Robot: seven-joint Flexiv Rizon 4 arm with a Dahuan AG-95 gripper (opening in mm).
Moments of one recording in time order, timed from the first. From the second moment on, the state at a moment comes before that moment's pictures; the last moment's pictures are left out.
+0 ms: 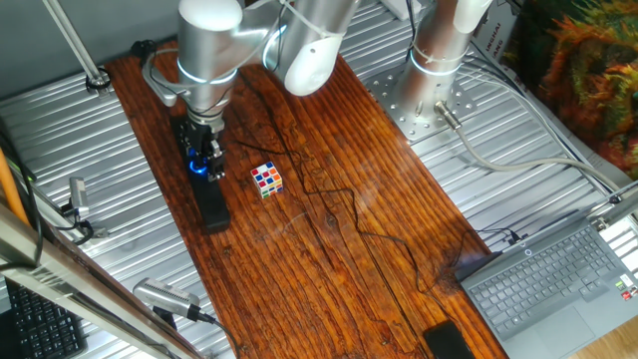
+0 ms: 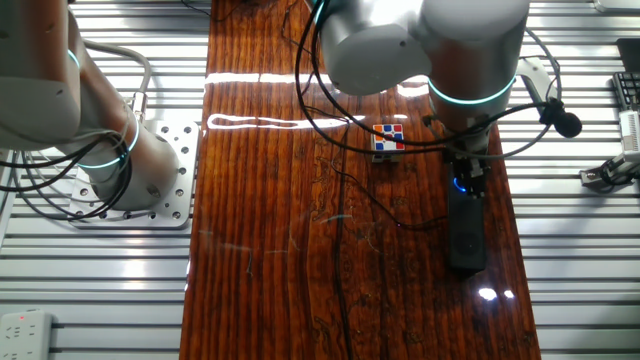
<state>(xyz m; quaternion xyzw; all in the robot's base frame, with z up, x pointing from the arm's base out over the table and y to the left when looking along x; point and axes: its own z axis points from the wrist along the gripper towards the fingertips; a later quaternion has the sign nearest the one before) 0.611 -0.027 0.068 -0.11 0.99 -0.02 0.13</state>
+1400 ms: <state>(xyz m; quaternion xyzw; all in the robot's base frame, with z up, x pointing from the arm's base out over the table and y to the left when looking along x) 0.611 -0.034 0.068 -0.13 0.98 -0.02 0.11</state>
